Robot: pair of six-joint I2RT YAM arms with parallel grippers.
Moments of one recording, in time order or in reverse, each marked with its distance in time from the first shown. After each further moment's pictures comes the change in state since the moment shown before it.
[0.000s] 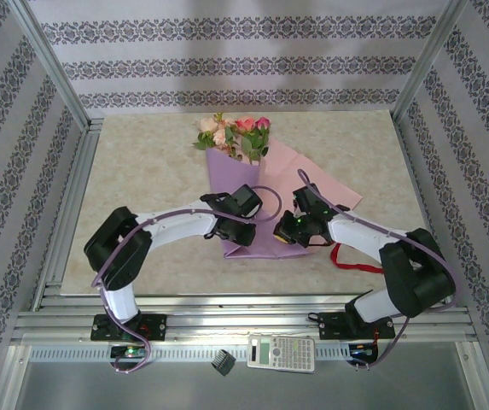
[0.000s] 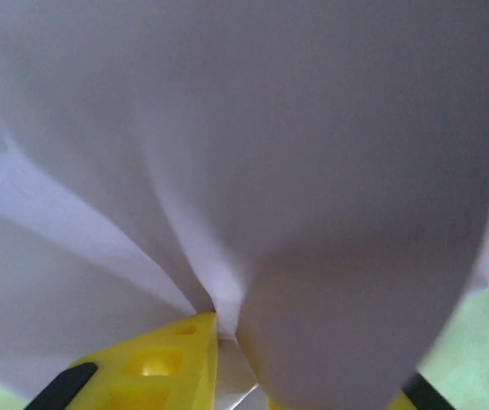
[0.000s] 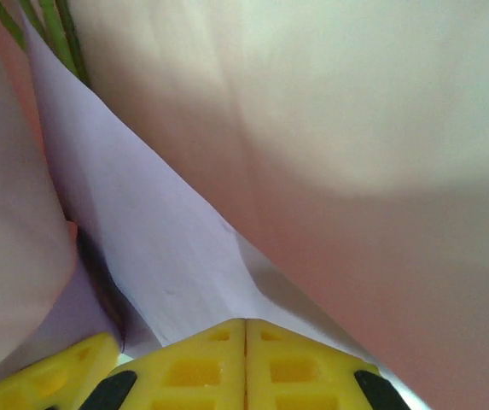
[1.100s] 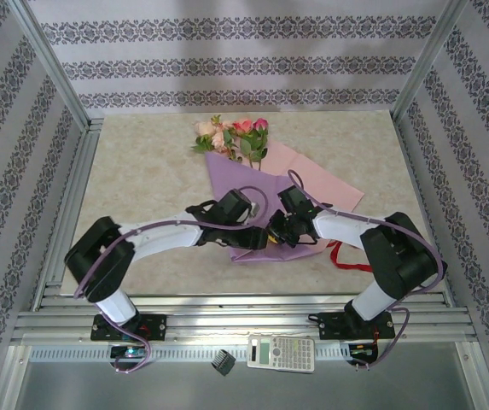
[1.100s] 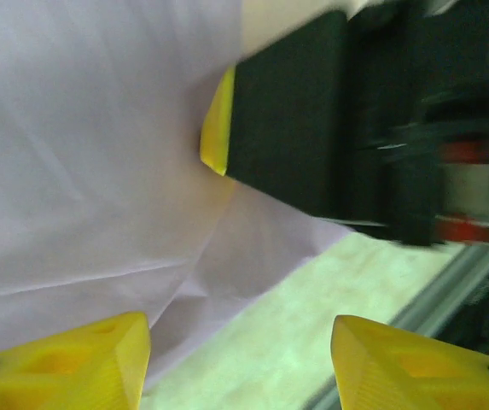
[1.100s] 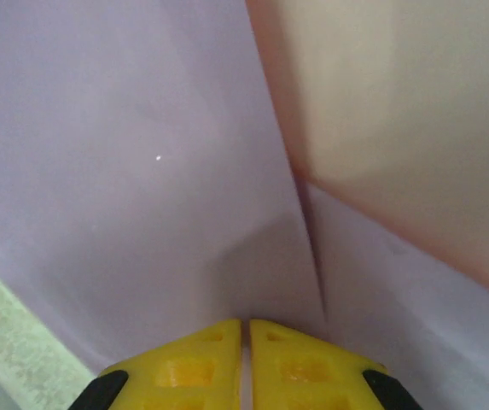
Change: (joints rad) left arm 0.026 -0.209 -0.224 0.305 0.216 -0.294; right arm 0.078 0.161 0.061 0.076 0.084 0.235
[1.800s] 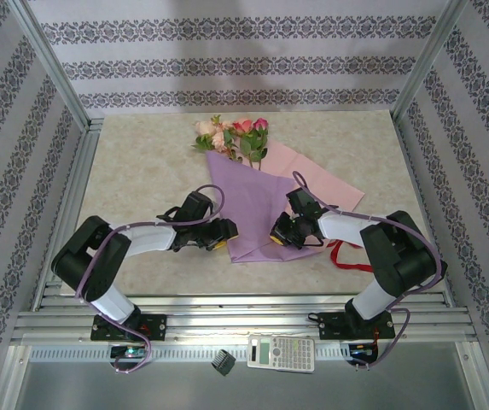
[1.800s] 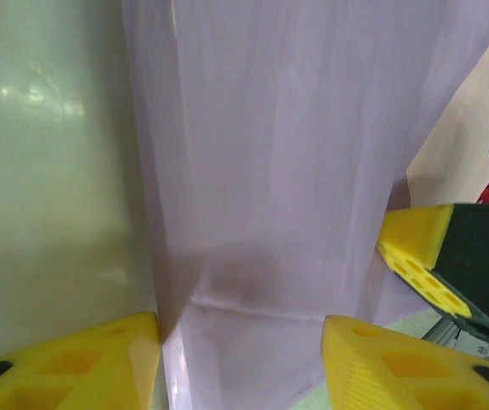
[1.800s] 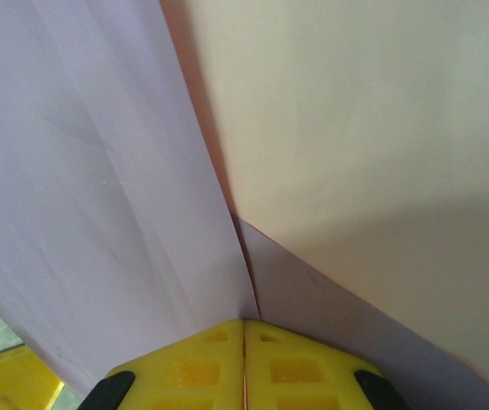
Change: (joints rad) left arm 0.241 0.011 -0.301 0.343 0.144 -0.315; right arm -0.064 0.011 -0.051 0.037 -0.065 -0.108
